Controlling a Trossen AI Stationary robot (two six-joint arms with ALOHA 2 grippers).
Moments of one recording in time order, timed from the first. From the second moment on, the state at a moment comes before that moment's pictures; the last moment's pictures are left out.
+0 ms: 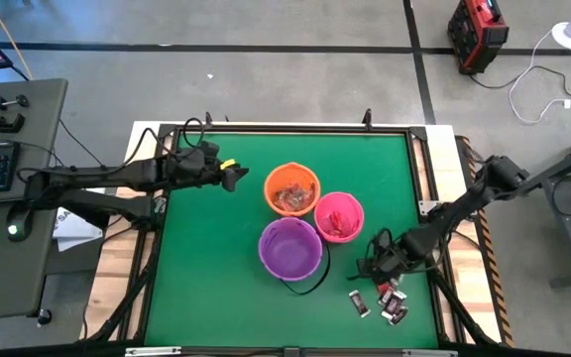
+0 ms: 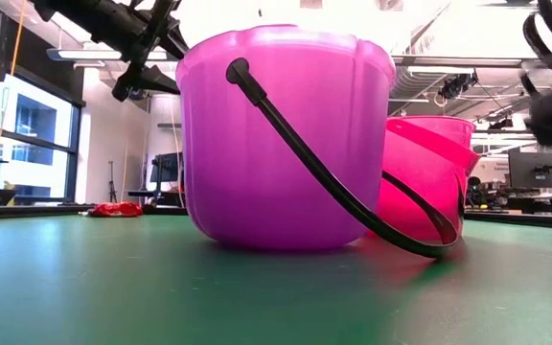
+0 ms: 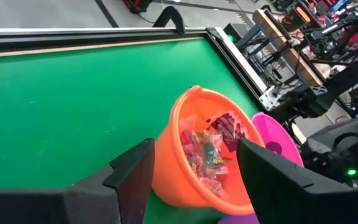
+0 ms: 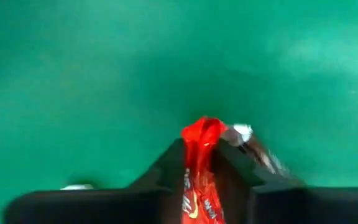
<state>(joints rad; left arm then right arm) 0.18 0.94 0.70 -0.22 -0.26 -0.79 0.63 1.40 0.70 -0.66 -0.01 1.98</state>
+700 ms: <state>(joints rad) 0.18 0.93 0.70 -0.22 -0.27 -0.77 0.38 1.30 1.12 -0.97 0.63 1.55</state>
